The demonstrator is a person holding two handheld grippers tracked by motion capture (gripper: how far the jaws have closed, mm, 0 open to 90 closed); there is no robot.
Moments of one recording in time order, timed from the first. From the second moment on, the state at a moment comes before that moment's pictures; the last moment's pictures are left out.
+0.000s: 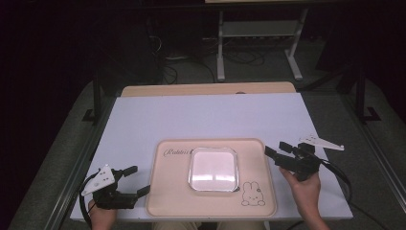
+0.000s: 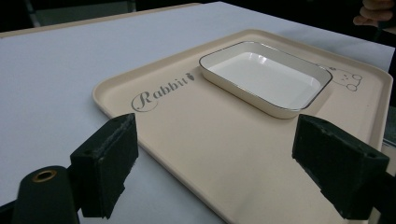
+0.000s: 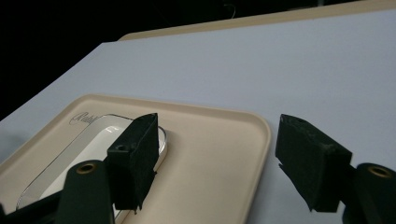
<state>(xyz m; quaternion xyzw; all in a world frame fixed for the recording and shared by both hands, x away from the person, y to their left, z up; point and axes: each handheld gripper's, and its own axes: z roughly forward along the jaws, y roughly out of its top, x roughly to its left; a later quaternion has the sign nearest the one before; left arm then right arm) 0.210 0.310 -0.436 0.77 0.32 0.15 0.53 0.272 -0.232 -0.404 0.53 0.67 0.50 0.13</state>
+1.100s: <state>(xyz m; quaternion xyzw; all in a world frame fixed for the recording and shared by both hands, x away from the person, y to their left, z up) 0.211 0.311 -0.437 0.77 0.32 0.15 0.53 0.224 -0.276 -0.409 0.43 0.74 0.45 0.26</state>
